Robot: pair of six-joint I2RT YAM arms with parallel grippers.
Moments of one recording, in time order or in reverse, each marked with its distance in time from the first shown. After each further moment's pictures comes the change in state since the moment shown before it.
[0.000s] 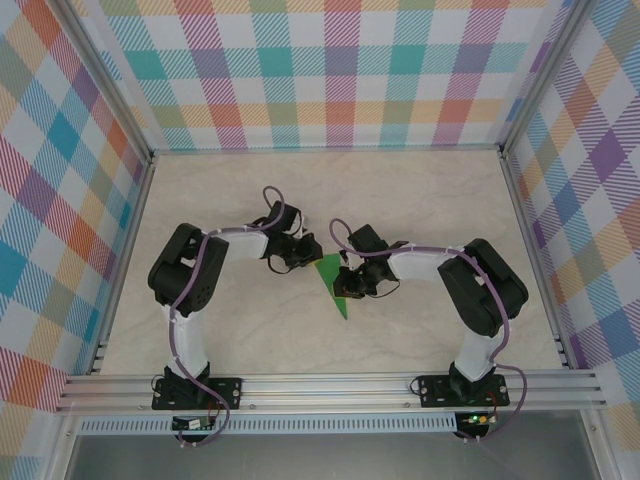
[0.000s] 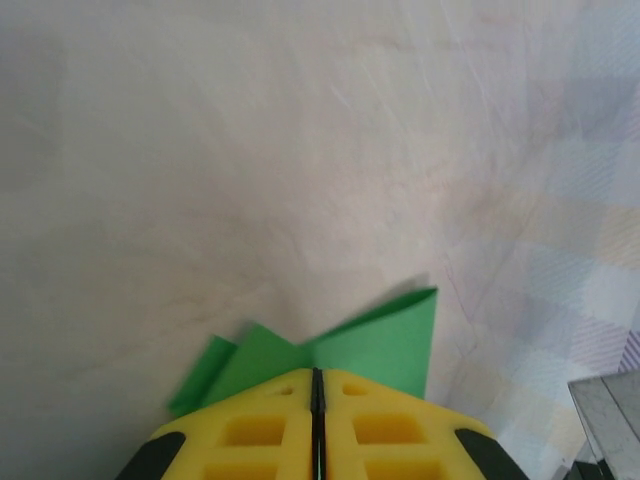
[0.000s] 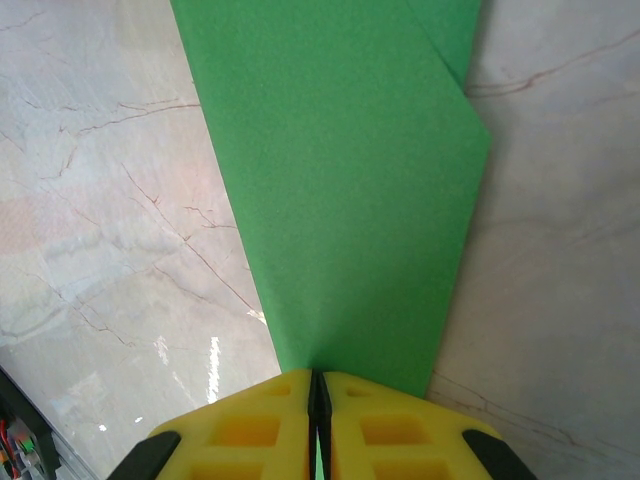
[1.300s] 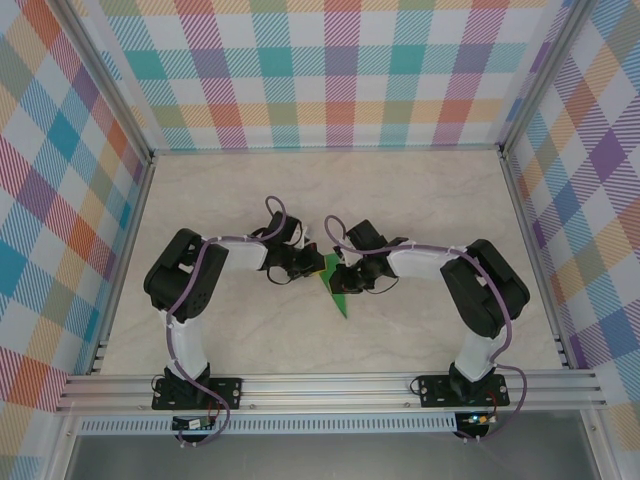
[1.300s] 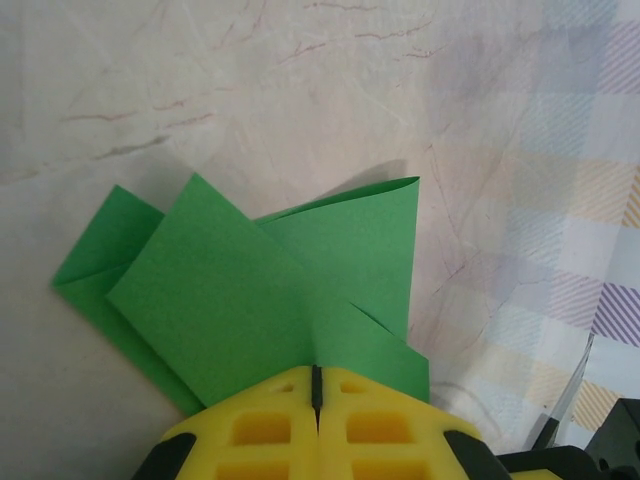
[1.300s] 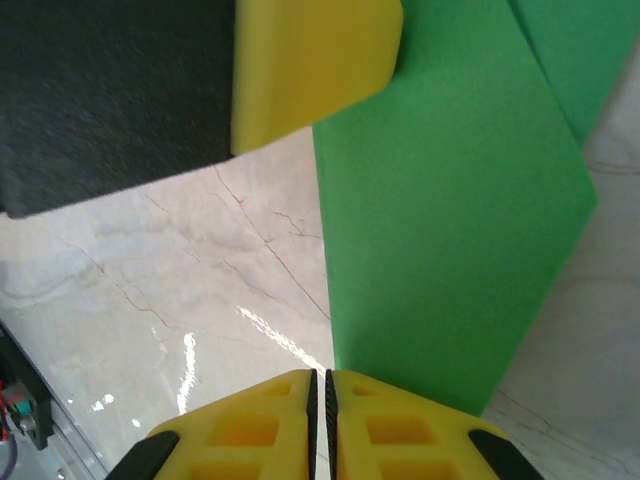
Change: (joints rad) left arm -0.053 -0.050 -0.120 0.099 0.067 -0.026; right arm 0.001 -0.014 0.039 -0.010 -0.035 -0.106
